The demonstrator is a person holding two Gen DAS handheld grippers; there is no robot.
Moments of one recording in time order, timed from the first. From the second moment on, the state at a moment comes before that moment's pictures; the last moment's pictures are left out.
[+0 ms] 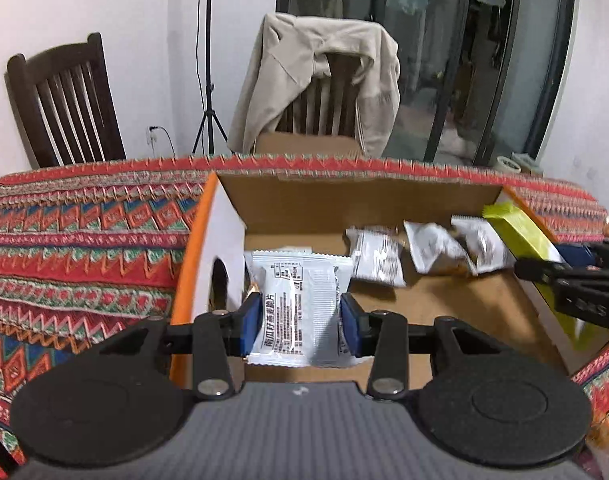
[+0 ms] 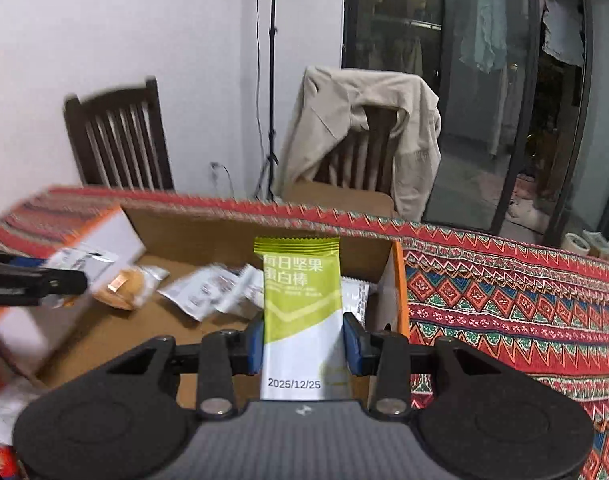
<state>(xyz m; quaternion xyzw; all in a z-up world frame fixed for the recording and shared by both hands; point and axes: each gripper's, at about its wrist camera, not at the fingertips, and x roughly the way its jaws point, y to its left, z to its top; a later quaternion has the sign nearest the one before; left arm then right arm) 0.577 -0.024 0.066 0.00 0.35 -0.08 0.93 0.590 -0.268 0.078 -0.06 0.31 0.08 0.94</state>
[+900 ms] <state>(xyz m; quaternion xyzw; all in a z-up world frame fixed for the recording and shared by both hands) 0.480 -0.010 0.118 0.01 0.28 -0.07 0.96 0.512 -0.293 0.113 -0.05 0.27 0.08 0.96</state>
